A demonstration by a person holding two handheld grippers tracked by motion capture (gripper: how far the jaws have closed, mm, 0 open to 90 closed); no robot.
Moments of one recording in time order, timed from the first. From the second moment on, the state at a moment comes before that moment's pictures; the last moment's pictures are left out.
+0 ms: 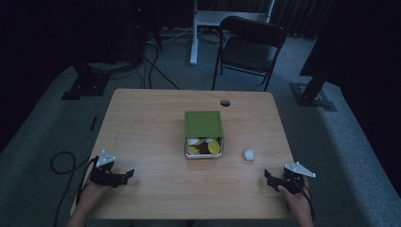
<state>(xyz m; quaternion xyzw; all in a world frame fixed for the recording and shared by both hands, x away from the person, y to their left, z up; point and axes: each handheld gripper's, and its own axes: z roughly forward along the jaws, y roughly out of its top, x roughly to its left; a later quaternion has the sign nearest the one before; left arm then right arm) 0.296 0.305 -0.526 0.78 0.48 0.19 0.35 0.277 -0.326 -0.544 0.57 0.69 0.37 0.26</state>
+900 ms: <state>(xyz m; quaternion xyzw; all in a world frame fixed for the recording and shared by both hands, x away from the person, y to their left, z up) 0.278 0.326 -0.539 0.75 0.56 0.22 0.29 0.281 -0.328 -0.551 0.60 0.69 0.32 0.24</state>
